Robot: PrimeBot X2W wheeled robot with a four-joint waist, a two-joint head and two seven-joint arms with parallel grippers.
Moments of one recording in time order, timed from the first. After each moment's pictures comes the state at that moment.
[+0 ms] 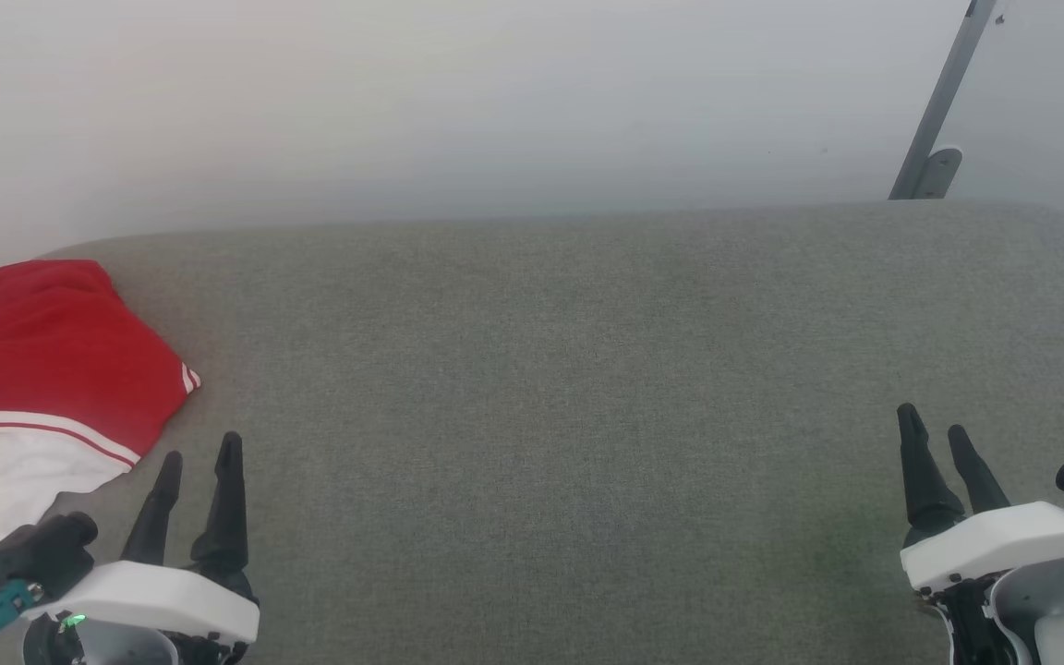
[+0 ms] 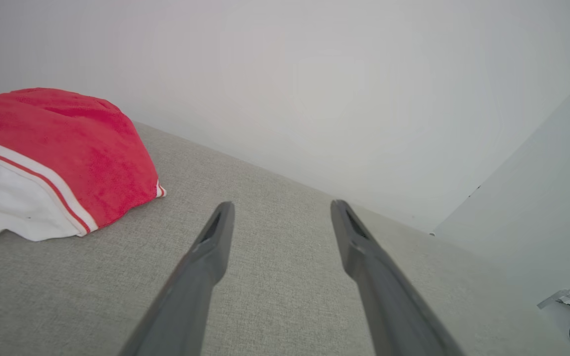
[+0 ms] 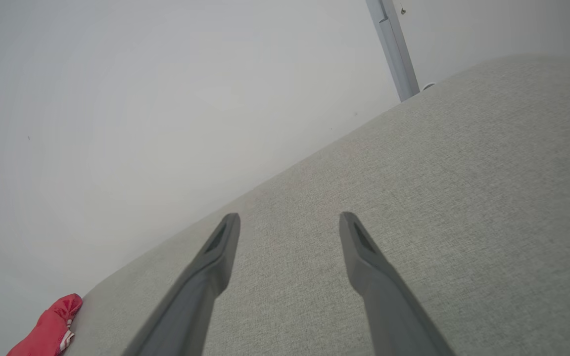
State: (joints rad) left arm -0.02 0.24 0.00 0.14 -0.71 -0.03 -0.14; right arm -0.11 -0.06 -0.15 0.25 0.63 0.13 -0.02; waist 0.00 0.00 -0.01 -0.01
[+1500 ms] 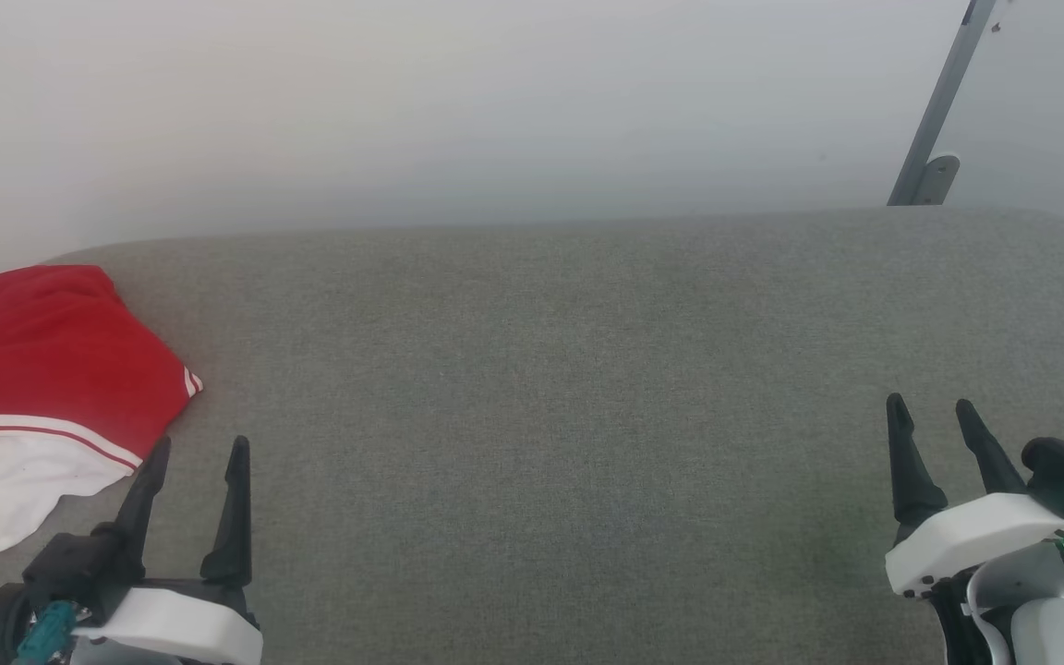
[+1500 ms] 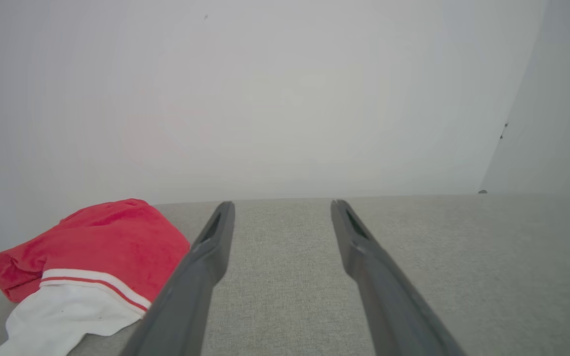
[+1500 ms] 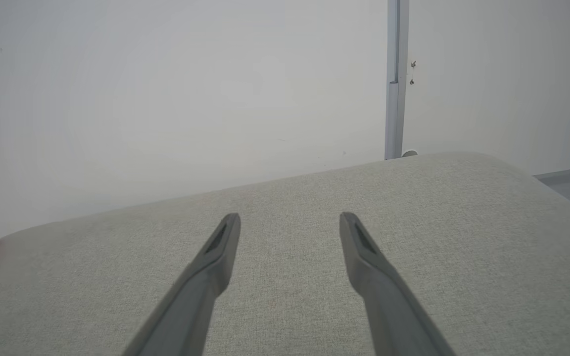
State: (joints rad) left arm 0.02 0.27 0.00 0.08 -0.32 -0.04 -0.24; right arm -0.11 -0.06 -0.15 0.21 0.27 0.13 -0.06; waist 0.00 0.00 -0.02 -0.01
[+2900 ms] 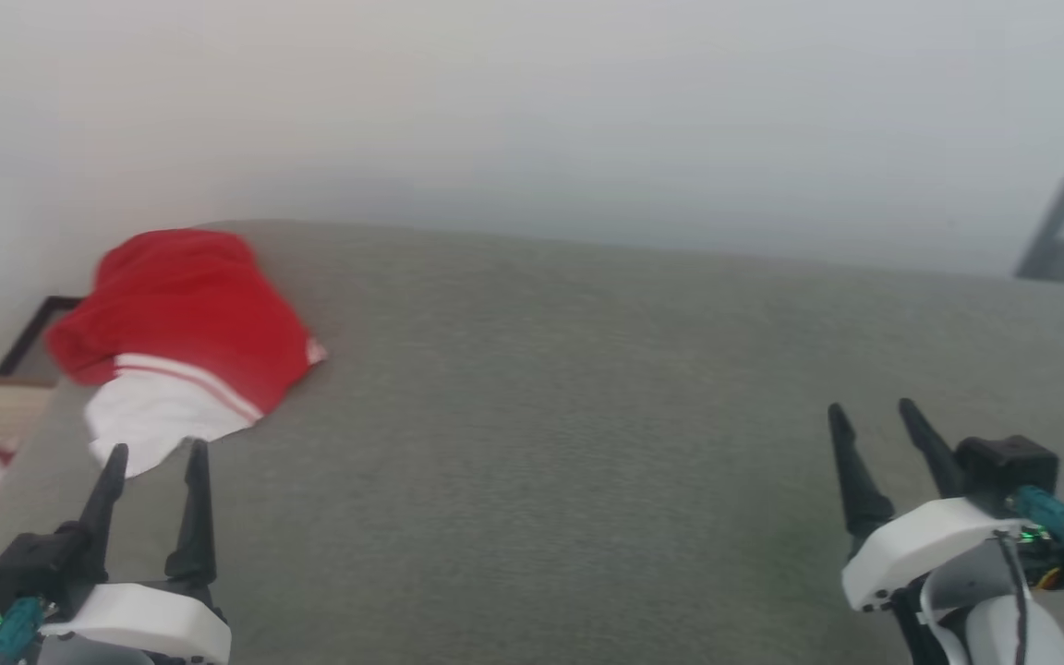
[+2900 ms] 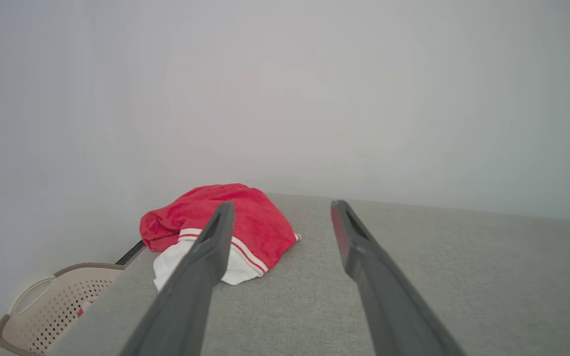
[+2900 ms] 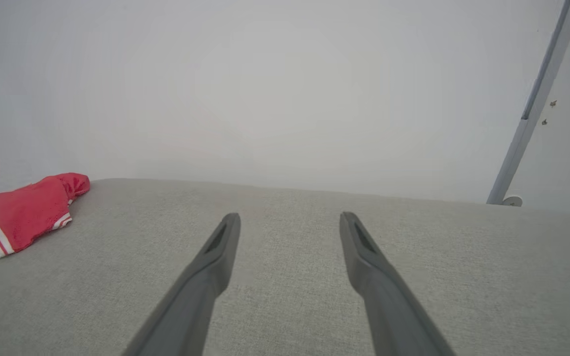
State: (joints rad) left arm 0.02 0.27 0.05 0.11 -0.31 -0.02 -0.22; right arm -0.11 -0.08 -0.03 0.20 0.21 0.13 -0.06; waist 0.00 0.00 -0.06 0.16
